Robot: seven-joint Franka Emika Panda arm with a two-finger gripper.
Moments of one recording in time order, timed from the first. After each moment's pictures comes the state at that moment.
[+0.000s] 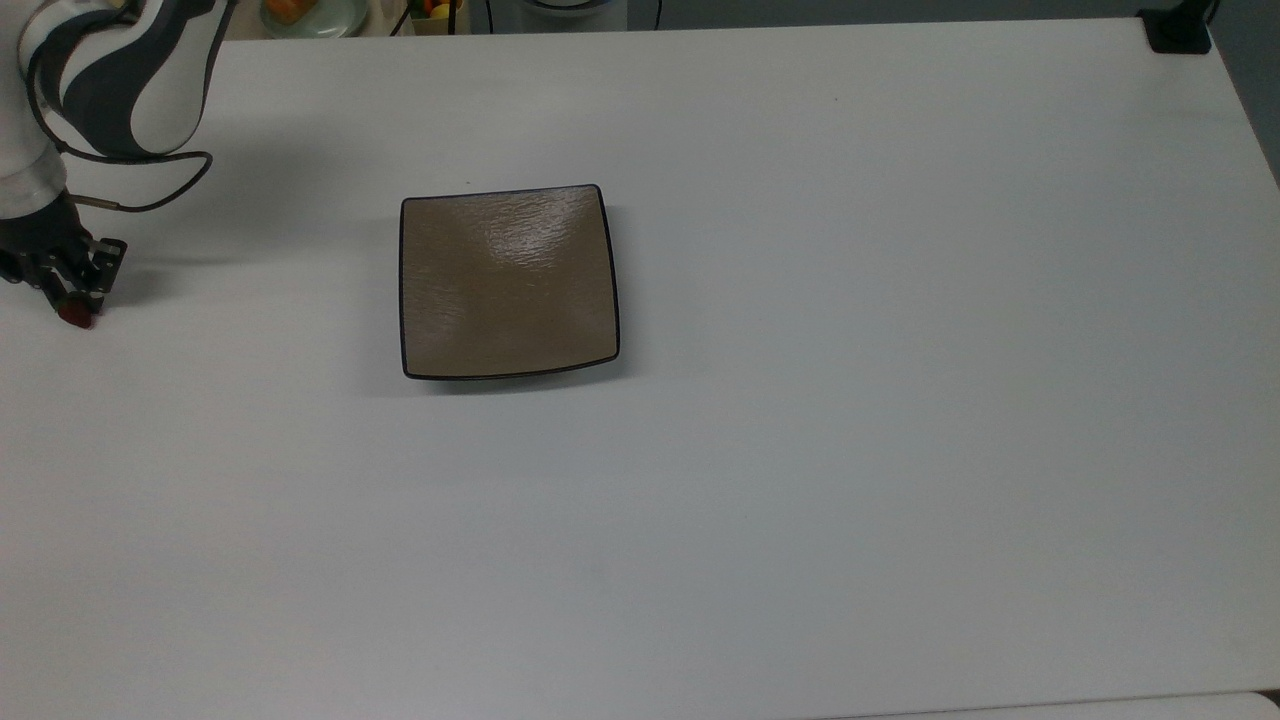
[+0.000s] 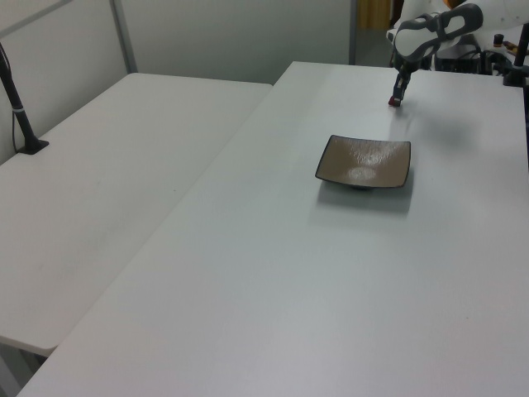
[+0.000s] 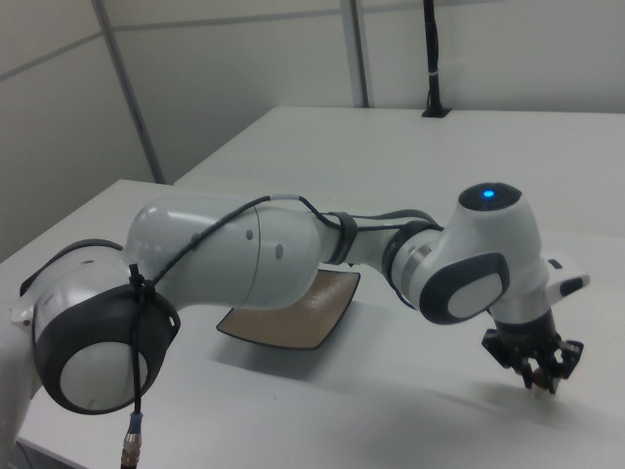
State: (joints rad) arm -0.41 0.71 -0.17 -1.37 0.05 2.30 -0.62
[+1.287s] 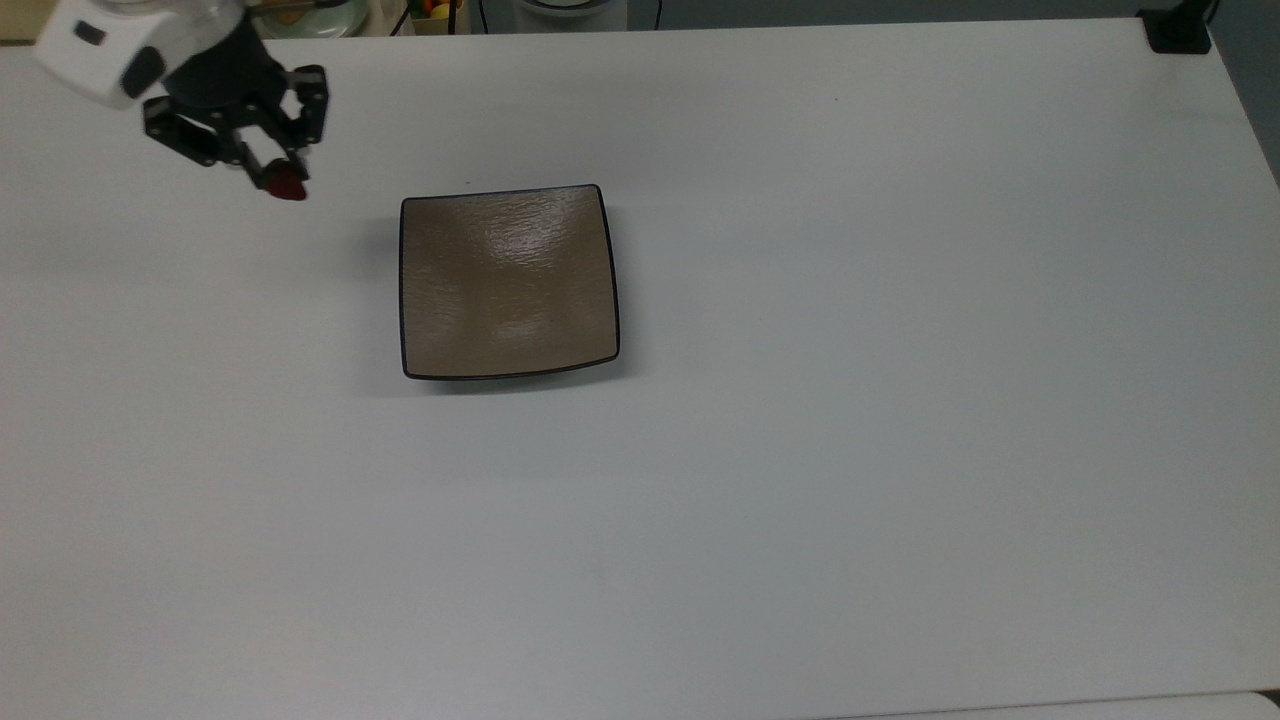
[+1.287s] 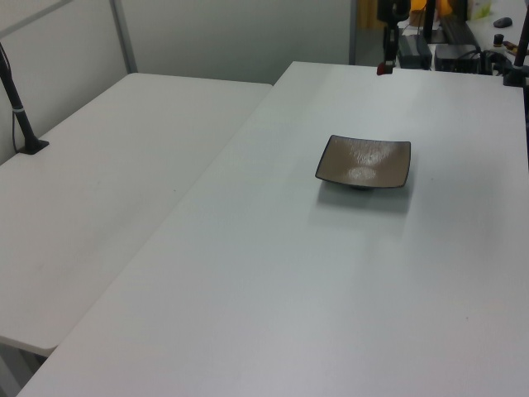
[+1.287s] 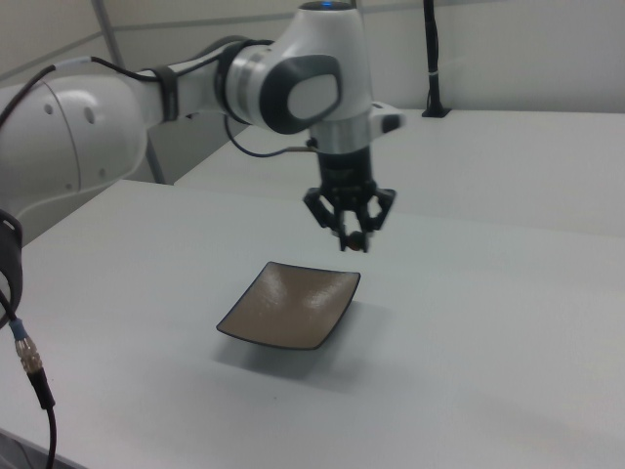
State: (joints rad) arm -0.09 0.31 -0.16 -1.43 0.05 1.72 -0.58
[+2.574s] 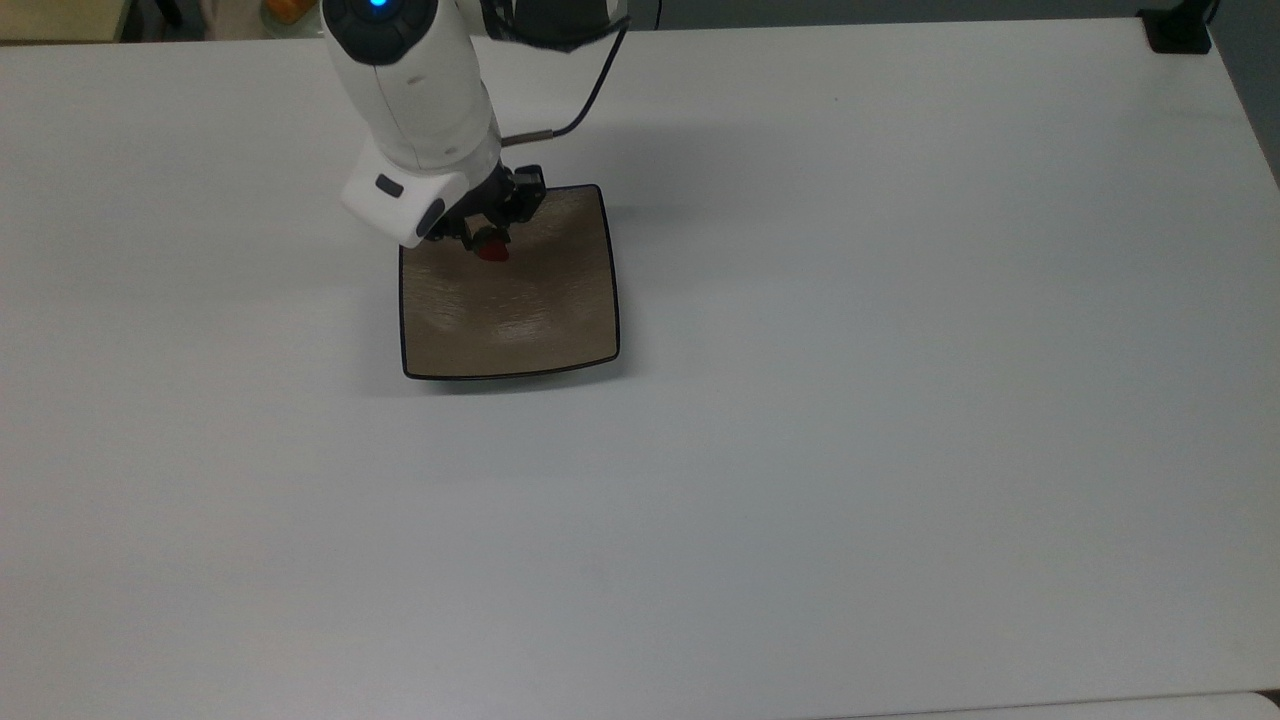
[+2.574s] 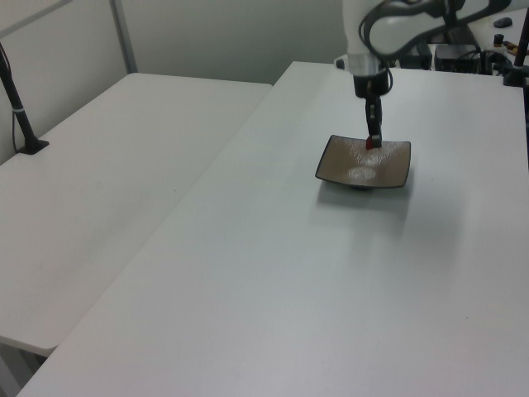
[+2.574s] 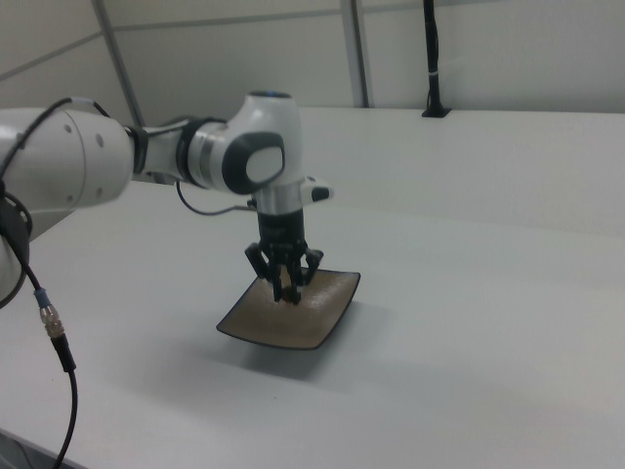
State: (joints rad) arm 0.14 0.34 -0.16 -1.69 0.05 1.85 -0.33
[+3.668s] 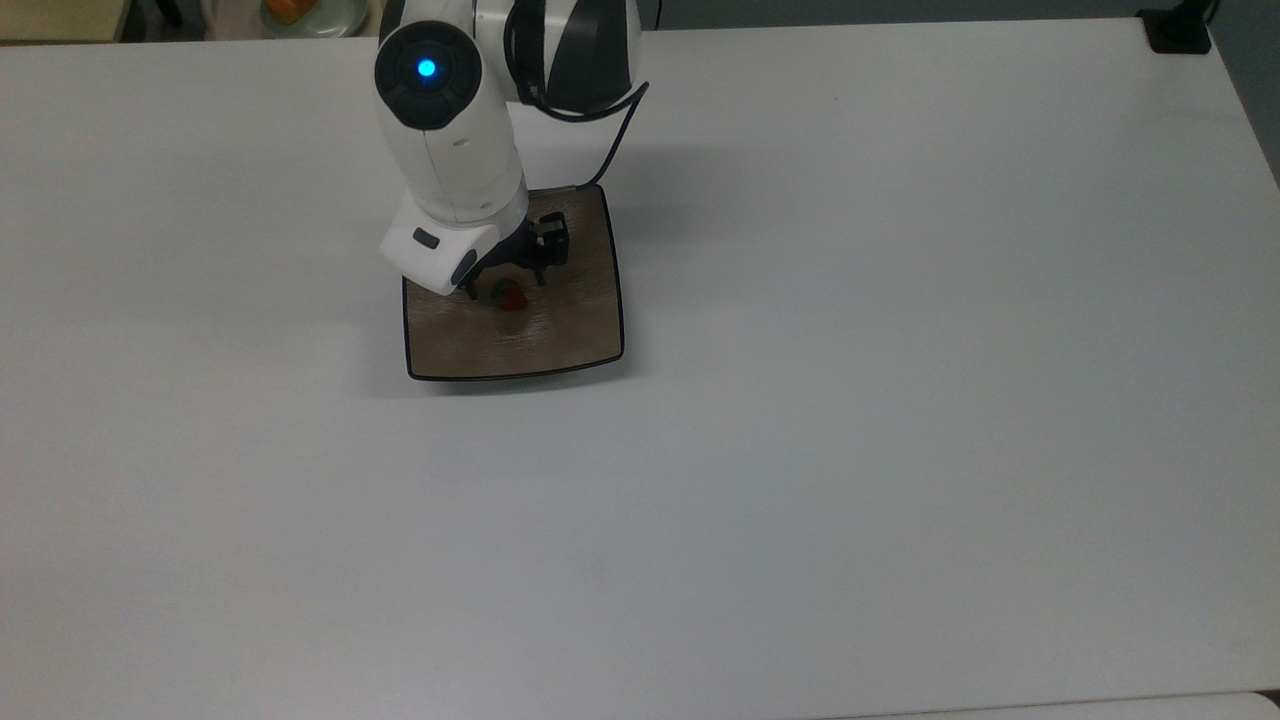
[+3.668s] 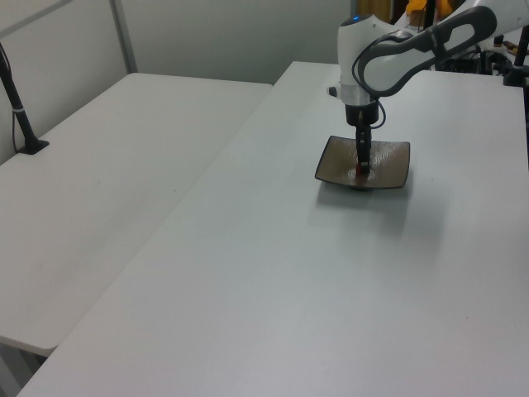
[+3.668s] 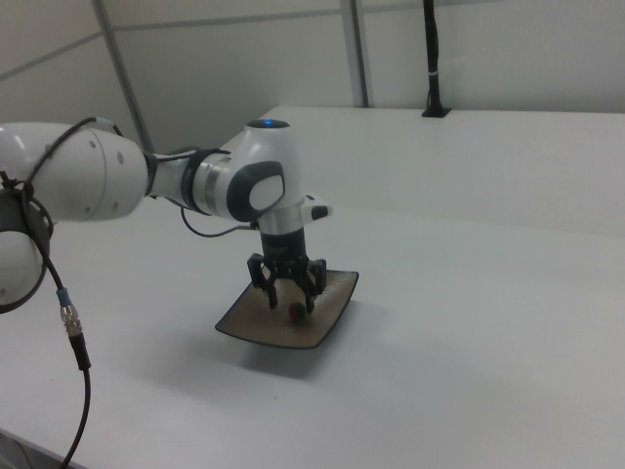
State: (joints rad) arm 0.14 0.40 -0.12 -1.73 0.05 2.02 -0.32
